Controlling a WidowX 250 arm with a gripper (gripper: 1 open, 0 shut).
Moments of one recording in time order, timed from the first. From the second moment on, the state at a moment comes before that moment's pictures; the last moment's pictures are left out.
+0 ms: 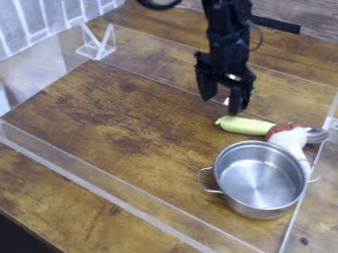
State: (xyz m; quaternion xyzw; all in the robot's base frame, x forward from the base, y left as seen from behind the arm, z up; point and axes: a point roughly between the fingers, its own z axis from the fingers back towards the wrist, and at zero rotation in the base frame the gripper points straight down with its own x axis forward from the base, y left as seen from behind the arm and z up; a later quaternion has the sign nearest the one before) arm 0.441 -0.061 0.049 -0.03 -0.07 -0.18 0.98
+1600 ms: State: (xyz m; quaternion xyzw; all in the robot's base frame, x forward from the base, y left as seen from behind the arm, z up) arm 0.424 0.045 0.110 0.06 -0.16 -0.14 0.98
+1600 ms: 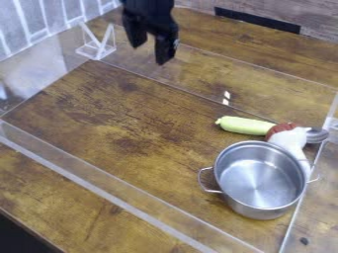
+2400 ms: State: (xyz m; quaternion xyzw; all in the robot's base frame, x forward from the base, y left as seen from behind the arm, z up) arm 0.435 0.033 0.113 0.07 -0.20 -0.13 0.97
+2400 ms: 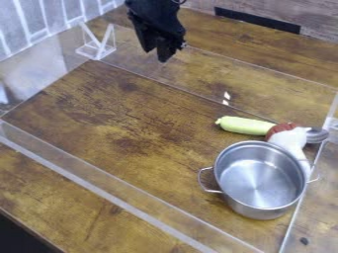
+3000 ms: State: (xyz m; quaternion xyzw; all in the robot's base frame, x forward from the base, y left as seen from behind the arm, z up) arm 0.431 0.020 0.093 0.07 -0.21 -0.16 0.96
